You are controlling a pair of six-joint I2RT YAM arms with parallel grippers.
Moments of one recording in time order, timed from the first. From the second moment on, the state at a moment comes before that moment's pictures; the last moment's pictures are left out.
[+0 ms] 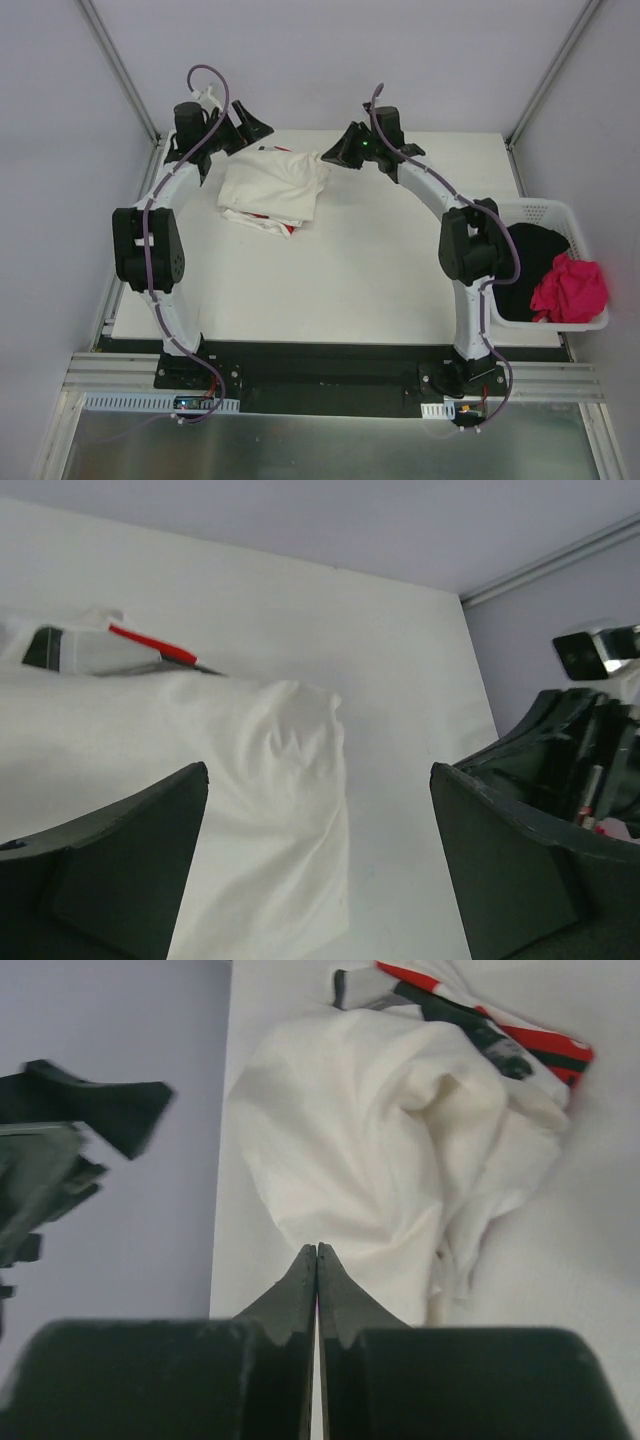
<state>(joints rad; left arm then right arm) 0.00 1.87 1.53 0.08 0.63 -0.65 0.41 2.11 1.80 -0.21 -0.44 0.83</state>
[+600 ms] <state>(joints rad) 0.01 2.18 1.40 0.42 0.68 -0.86 0.55 2.46 2.18 -0.19 -0.50 0.93</state>
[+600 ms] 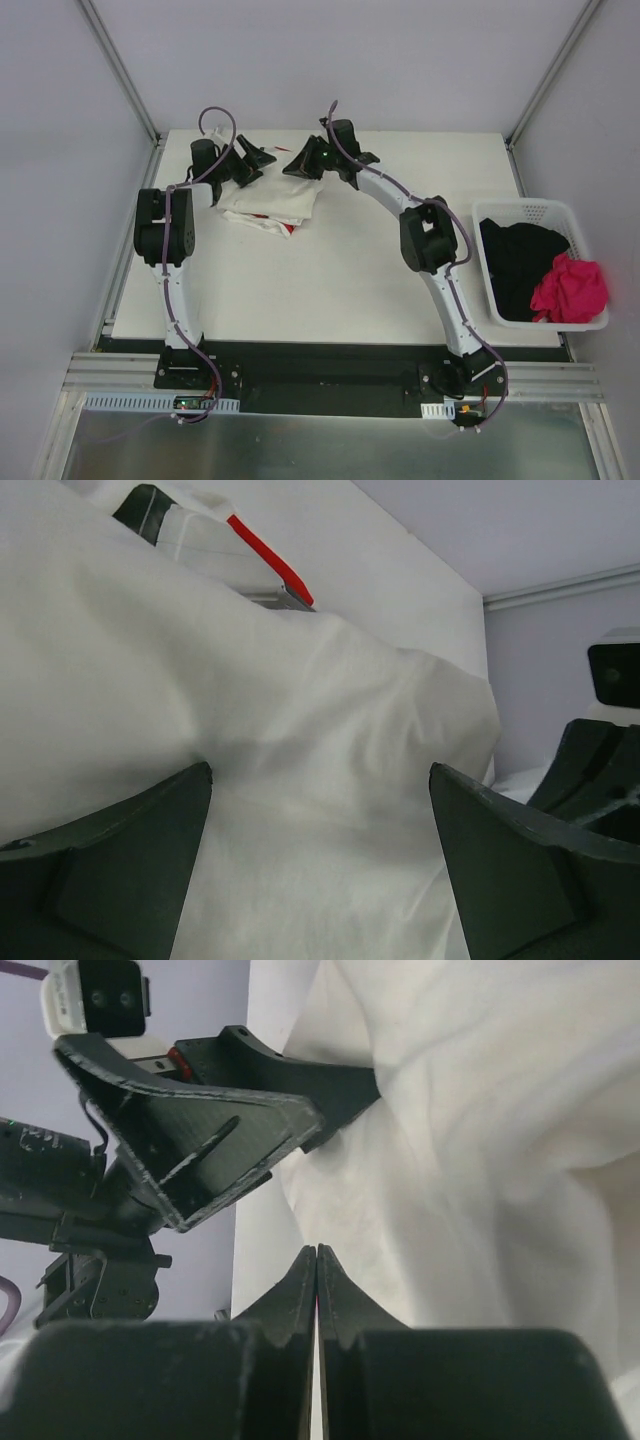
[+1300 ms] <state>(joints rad) 0.03 2.17 1.25 0.63 0.68 -0.92 0.47 2.44 1.75 0.19 -0.58 1.11</state>
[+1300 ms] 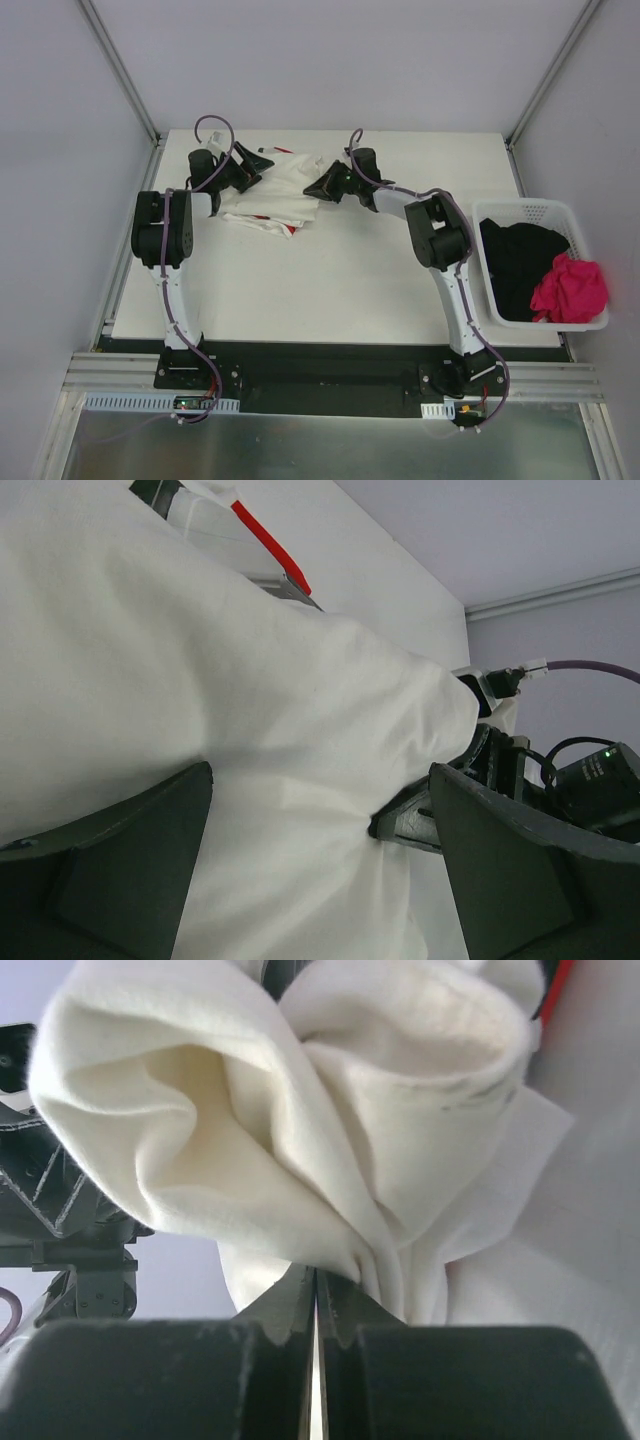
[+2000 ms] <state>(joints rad) -0.07 2.05 1.63 0.30 0.72 -0.84 0.30 2.12 1.49 0.18 -0.61 1.03</state>
